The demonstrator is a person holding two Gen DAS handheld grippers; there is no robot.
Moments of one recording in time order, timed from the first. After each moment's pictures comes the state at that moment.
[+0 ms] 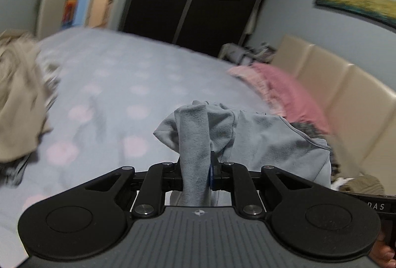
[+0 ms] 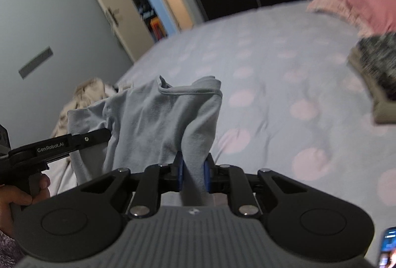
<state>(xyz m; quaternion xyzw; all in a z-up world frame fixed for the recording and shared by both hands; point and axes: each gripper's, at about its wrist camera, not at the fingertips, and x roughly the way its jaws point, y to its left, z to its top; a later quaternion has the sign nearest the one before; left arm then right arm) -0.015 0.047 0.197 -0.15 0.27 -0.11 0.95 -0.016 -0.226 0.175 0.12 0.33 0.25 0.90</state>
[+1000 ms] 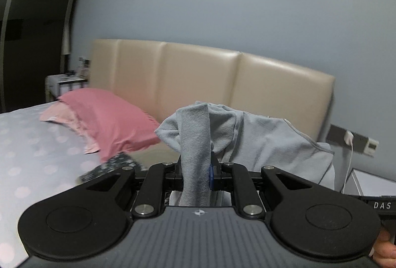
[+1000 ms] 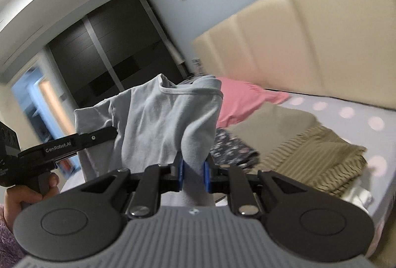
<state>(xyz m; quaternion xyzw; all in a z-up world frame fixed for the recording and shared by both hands) 0.052 -0.331 0.328 0.01 0.18 -0.47 0.86 -0.165 -0.536 0.298 0.27 0.14 -0.07 0.95</state>
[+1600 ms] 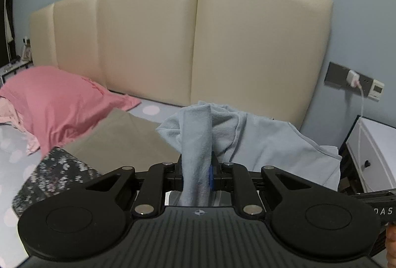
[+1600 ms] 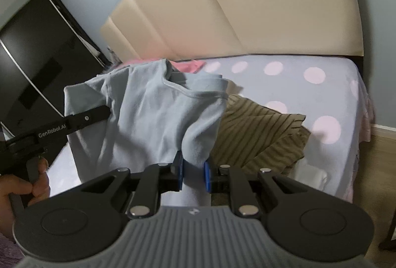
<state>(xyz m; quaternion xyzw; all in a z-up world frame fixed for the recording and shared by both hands) 0.124 -0.520 0.231 0.13 0.26 -0.53 0.80 -0.095 -0.664 0.214 0.35 0.23 -0.22 0.88</state>
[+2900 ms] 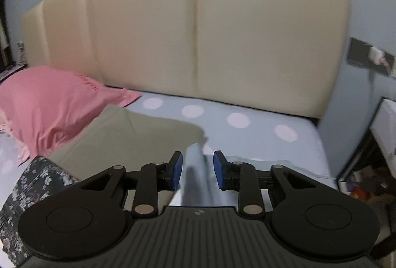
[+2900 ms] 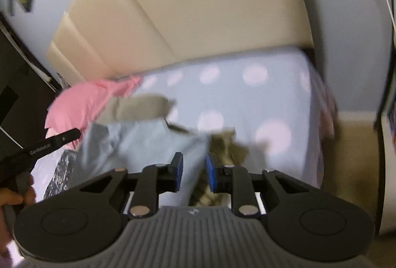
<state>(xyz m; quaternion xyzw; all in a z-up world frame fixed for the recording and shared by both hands) 0.154 -0.579 0.185 0.18 0.25 -0.52 0.80 -0.118 -0.718 0.176 0.34 0.20 -0.32 0.86</state>
